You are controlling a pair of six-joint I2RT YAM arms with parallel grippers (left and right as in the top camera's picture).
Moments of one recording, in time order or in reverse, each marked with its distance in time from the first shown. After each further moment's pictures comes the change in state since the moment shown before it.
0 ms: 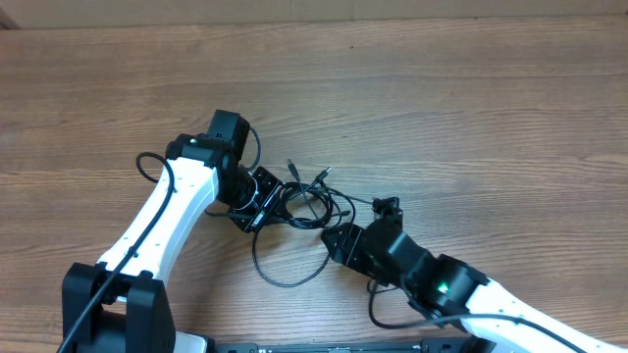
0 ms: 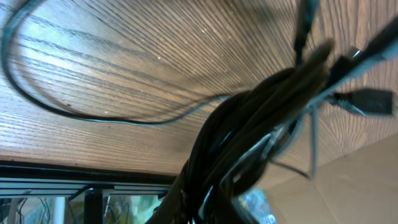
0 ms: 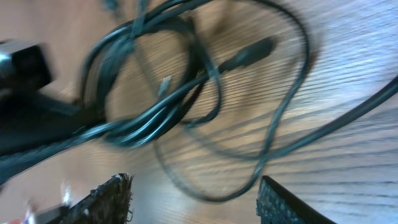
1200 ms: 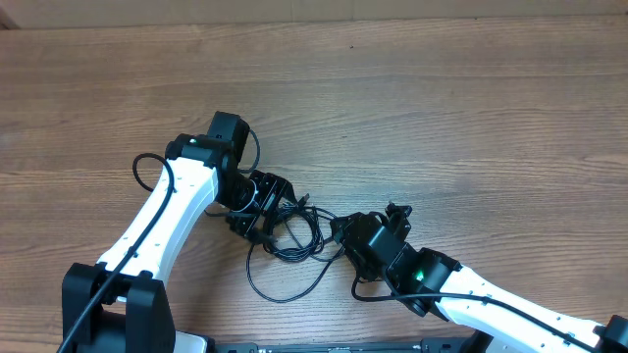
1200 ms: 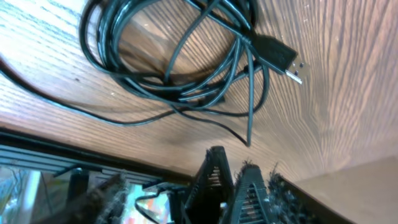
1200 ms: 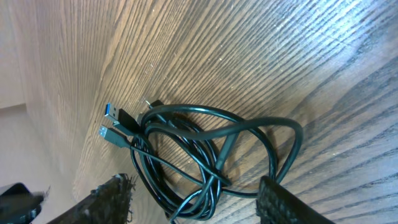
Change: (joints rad) left arm 0.000 0.000 0.000 -0.032 -0.029 -0.163; right arm 0.000 0.156 0.000 0.058 0.128 0.440
